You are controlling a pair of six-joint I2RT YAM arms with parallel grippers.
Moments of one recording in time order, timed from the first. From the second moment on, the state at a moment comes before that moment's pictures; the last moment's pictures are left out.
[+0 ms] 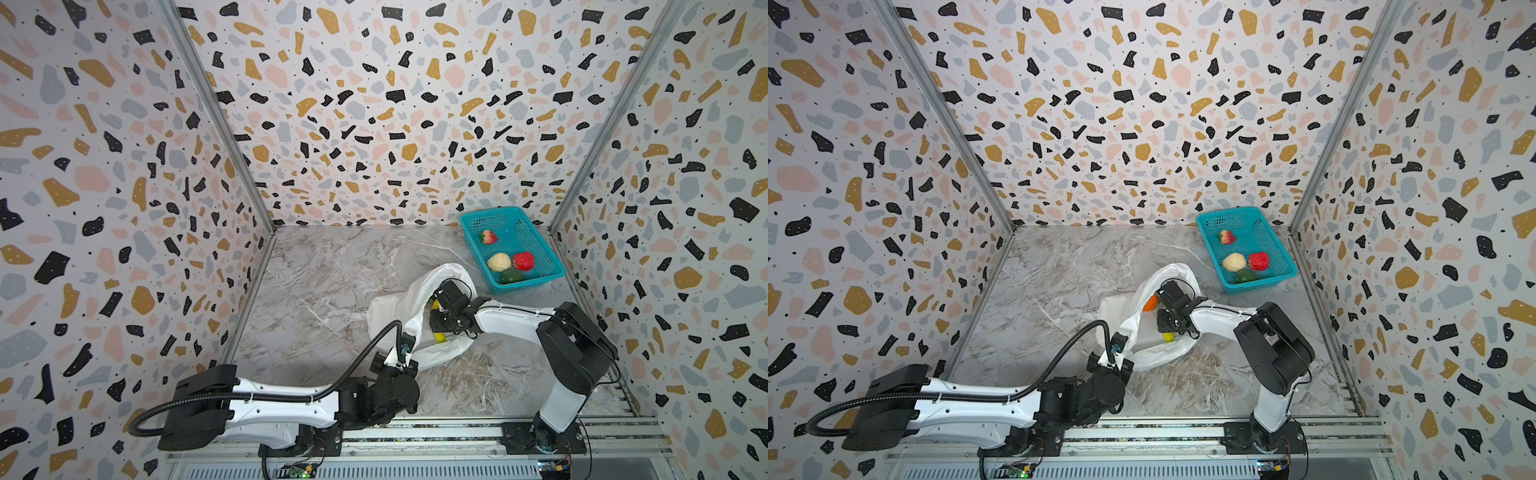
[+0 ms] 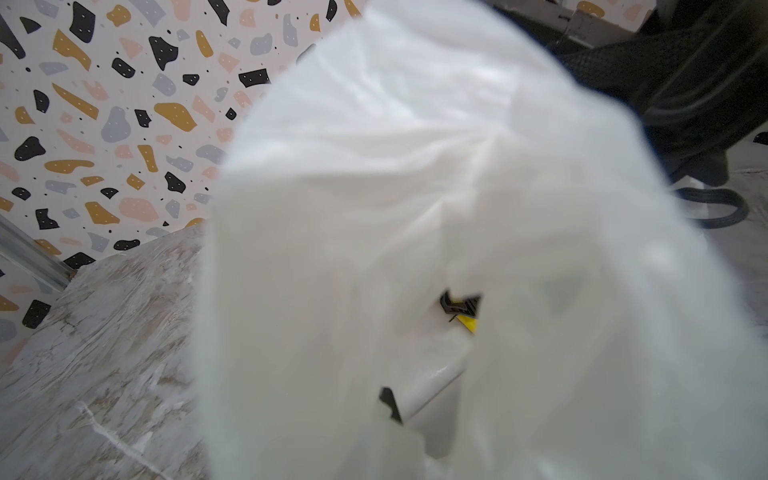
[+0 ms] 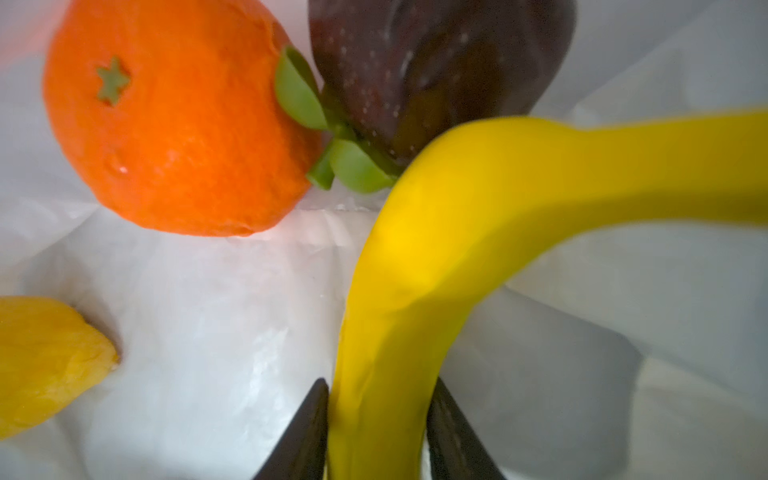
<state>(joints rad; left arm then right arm) -1.42 1.16 0.51 0.09 -1.04 -0.32 0.72 1.75 0.99 -0.30 0.01 0.54</state>
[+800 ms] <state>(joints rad) -1.42 1.14 0.49 0.09 -1.03 -0.33 0.77 1.35 0.89 -0.37 -0.25 0.54</state>
